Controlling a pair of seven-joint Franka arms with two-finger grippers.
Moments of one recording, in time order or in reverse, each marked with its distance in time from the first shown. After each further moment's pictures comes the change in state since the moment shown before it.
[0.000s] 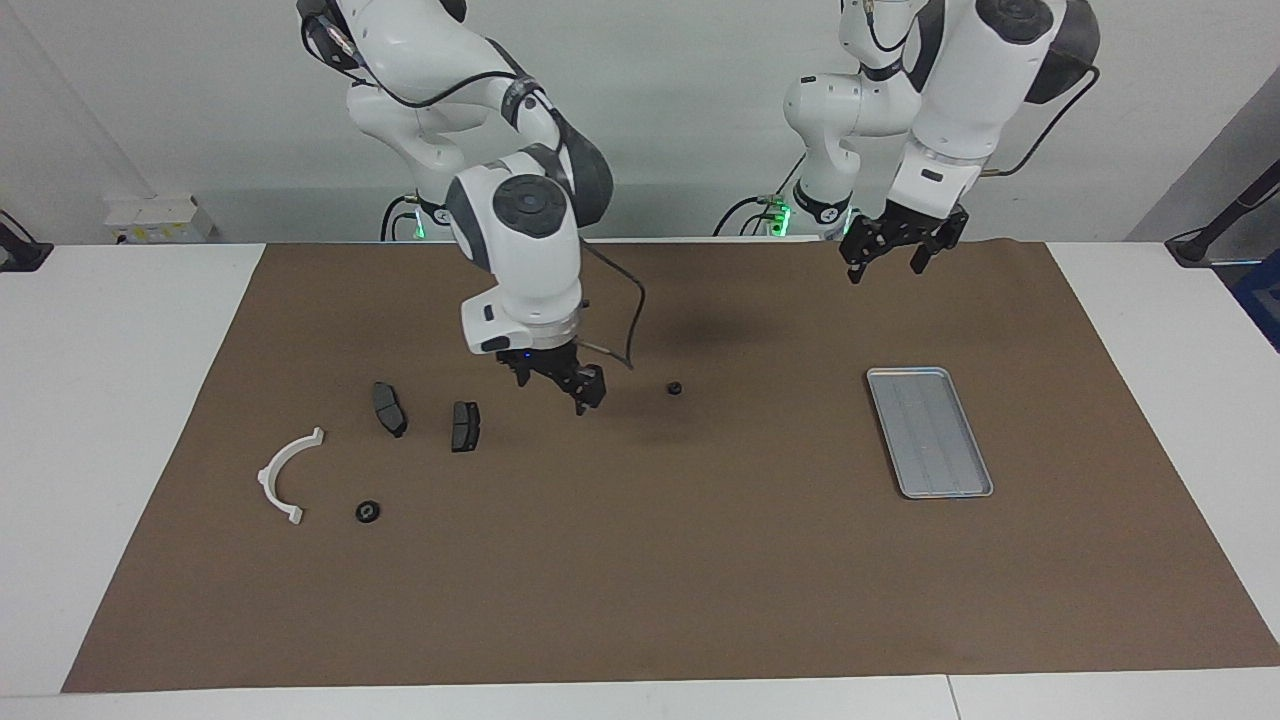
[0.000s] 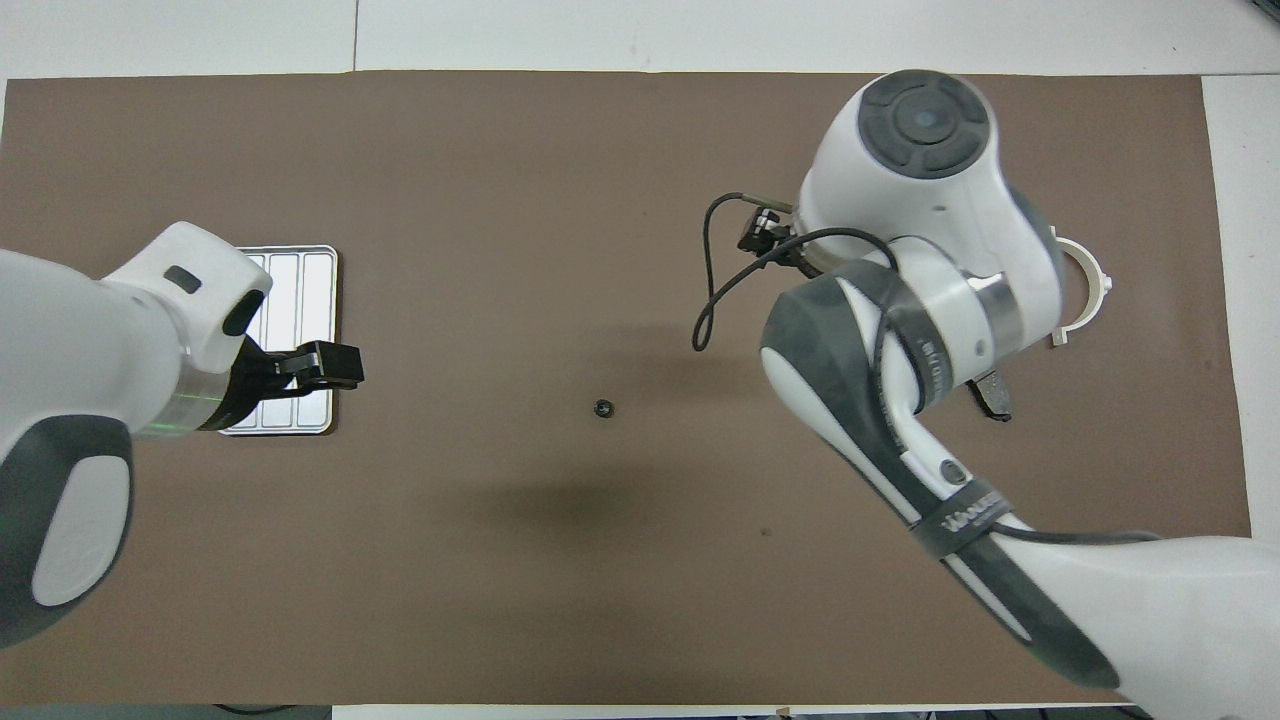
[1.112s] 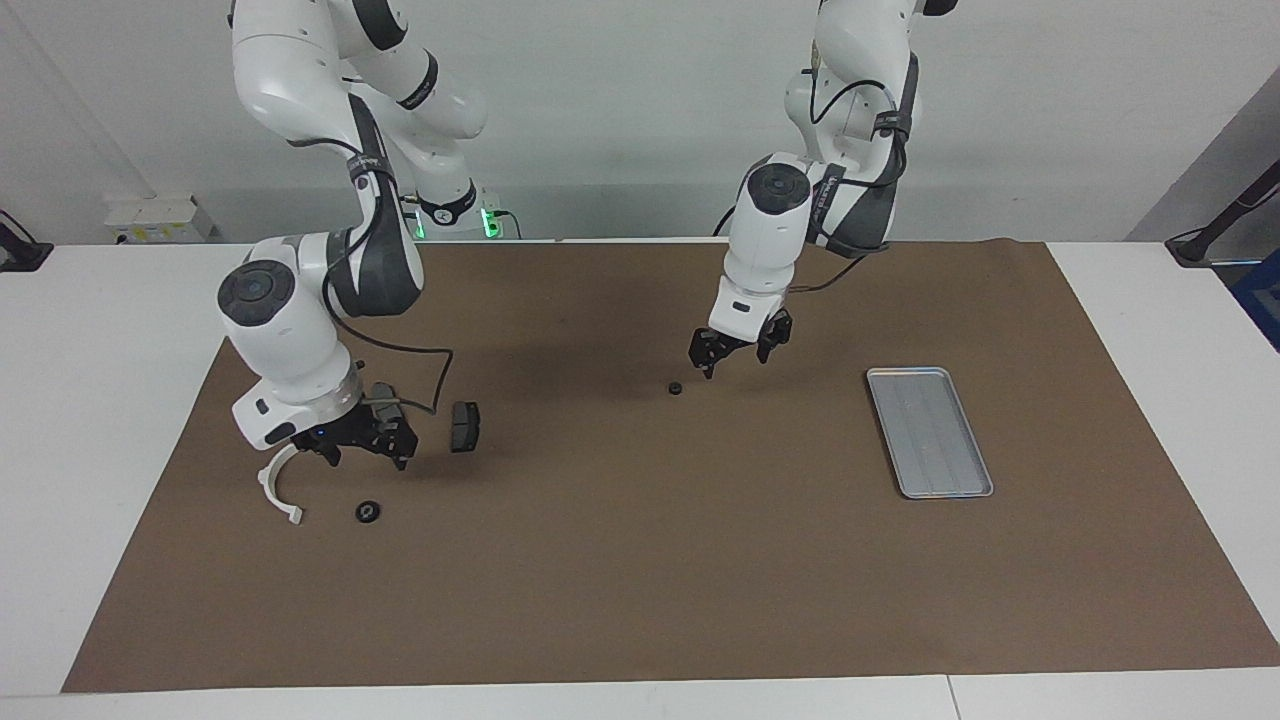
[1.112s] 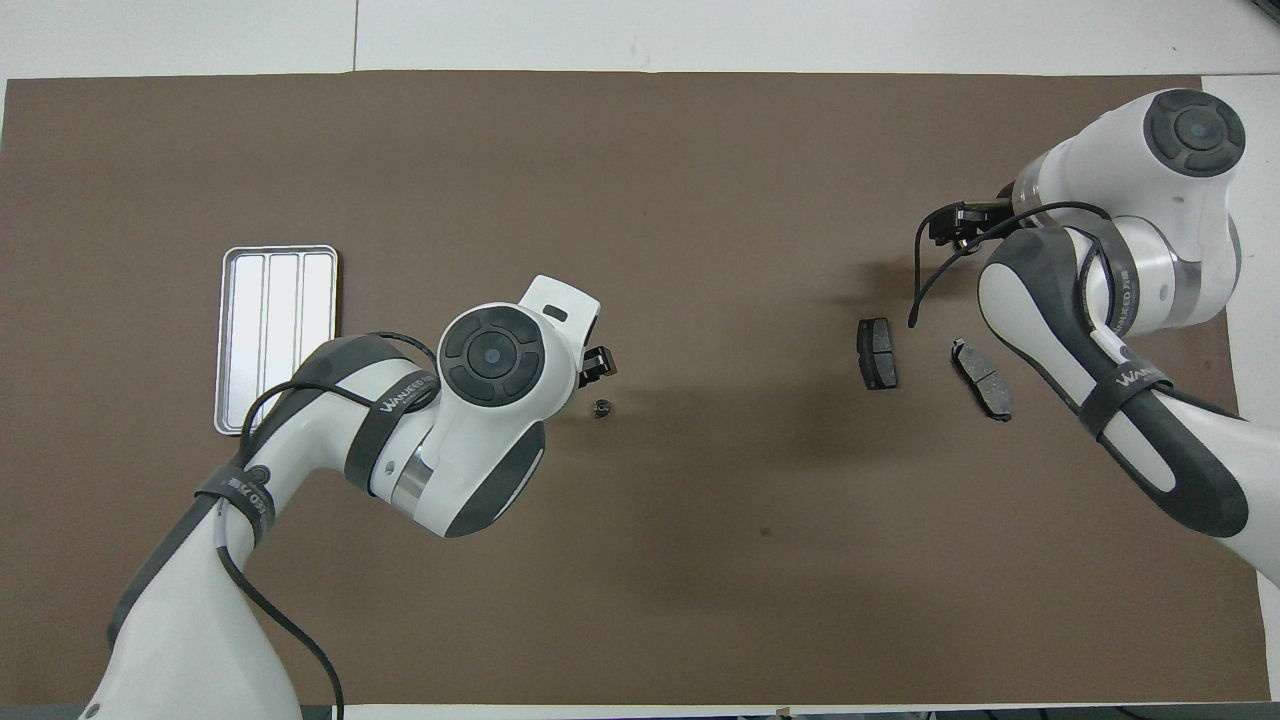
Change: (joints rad) left arm -0.322 0.416 -0.004 -0.027 0.089 0.436 -0.490; right arm -0.335 0.130 -0.008 -0.162 -0.069 0.378 -0.572
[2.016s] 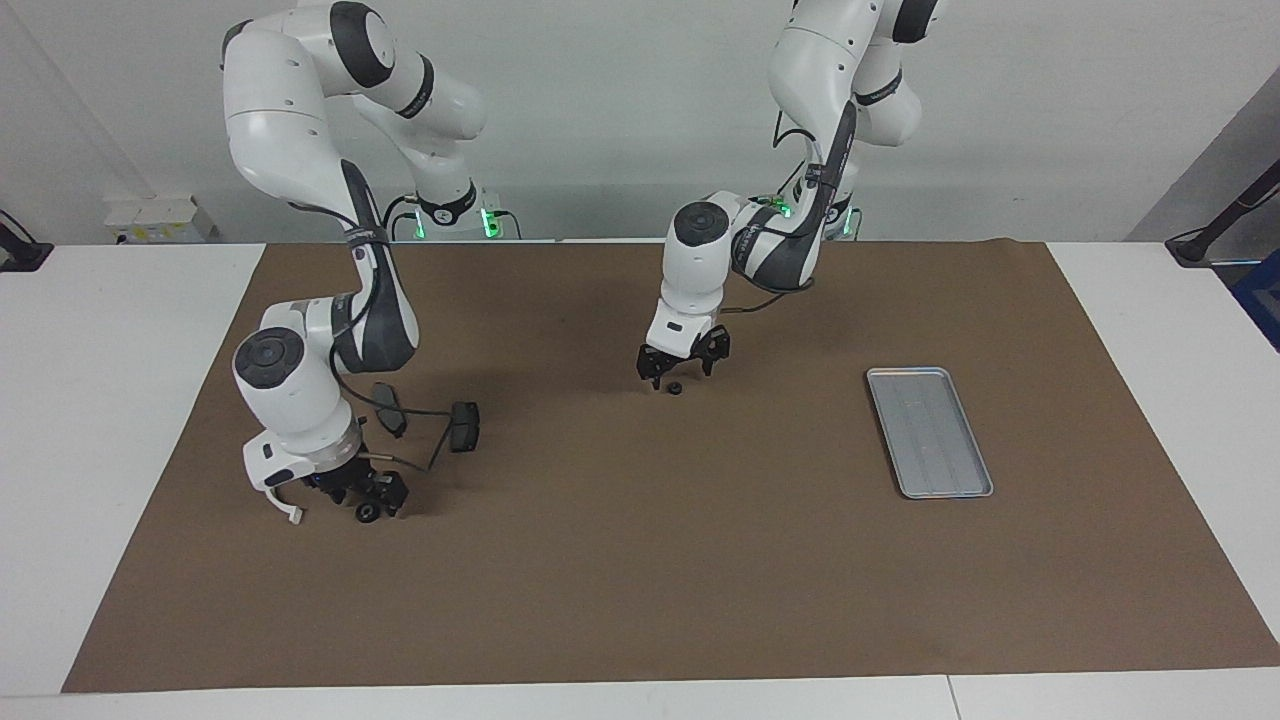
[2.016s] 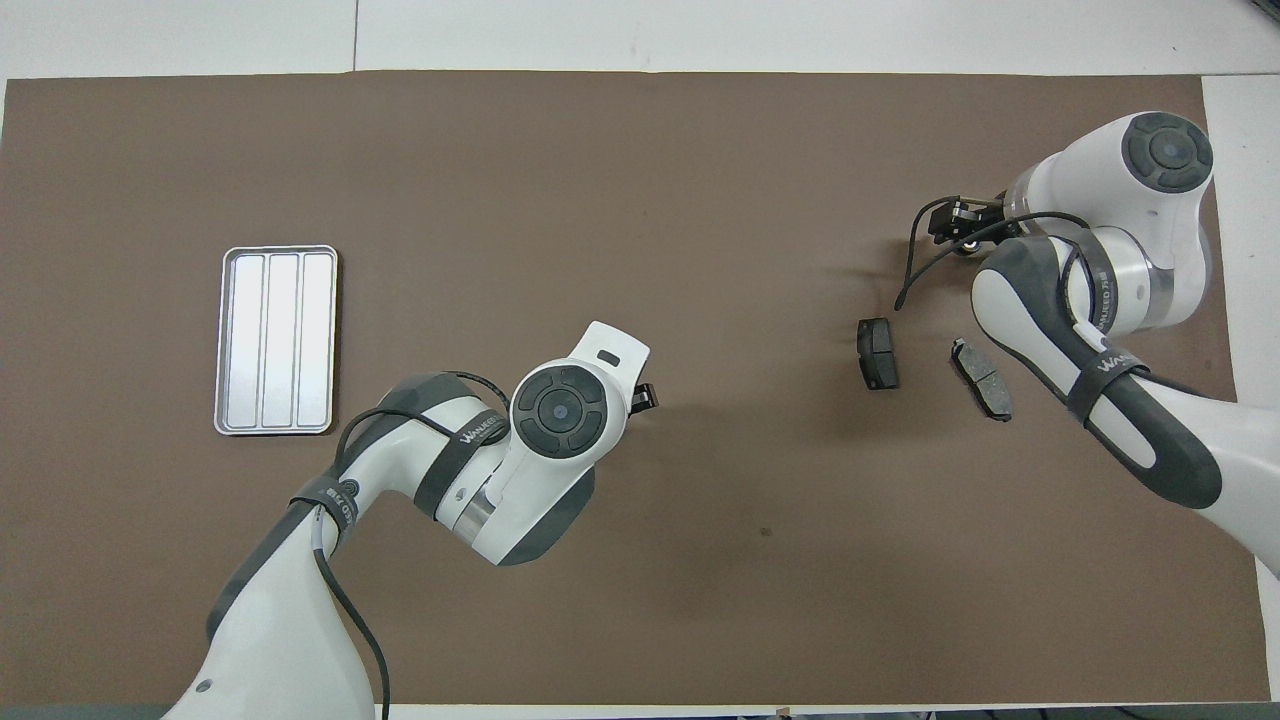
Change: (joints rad) left arm -0.077 0.054 -0.001 -0.058 0.003 0.139 -0.046; right arm -0.016 0.071 -0.001 0.004 -0.036 0.064 0.183
